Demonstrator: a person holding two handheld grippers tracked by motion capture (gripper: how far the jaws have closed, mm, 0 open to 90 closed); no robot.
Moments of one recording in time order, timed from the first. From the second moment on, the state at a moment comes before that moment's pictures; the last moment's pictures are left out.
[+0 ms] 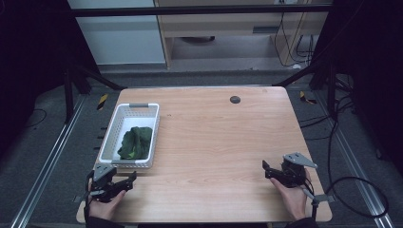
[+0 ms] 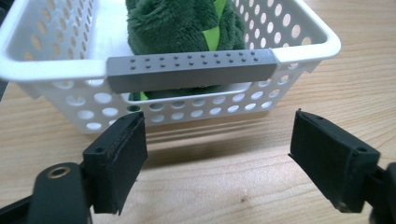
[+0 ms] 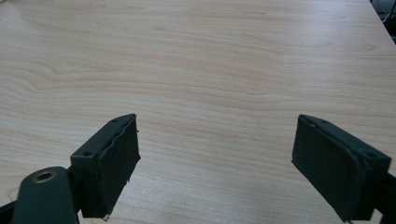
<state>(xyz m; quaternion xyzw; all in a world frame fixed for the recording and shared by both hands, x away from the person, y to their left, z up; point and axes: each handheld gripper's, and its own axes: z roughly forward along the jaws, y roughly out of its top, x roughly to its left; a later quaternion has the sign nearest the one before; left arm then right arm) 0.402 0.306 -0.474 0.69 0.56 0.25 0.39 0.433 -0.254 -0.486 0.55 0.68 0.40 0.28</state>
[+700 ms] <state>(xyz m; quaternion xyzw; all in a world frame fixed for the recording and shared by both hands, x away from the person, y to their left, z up) 0.389 0.315 -0.442 0.66 0.57 0.25 0.43 0.428 -0.252 -0.483 0.55 0.68 0.40 0.28</state>
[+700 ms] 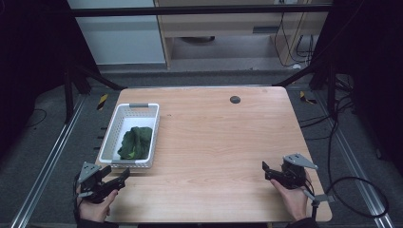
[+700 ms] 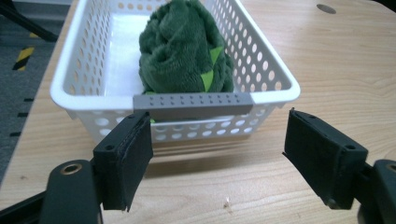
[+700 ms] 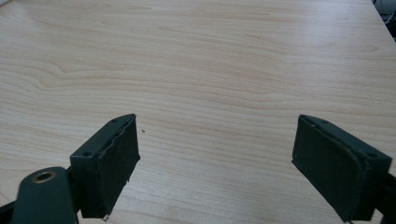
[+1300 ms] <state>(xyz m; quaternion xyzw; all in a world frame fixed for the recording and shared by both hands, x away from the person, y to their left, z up) 0.399 0.318 -0.414 0.67 0.55 0.25 0.43 0.429 -0.251 -0.482 0.55 0.68 0.40 0.27</state>
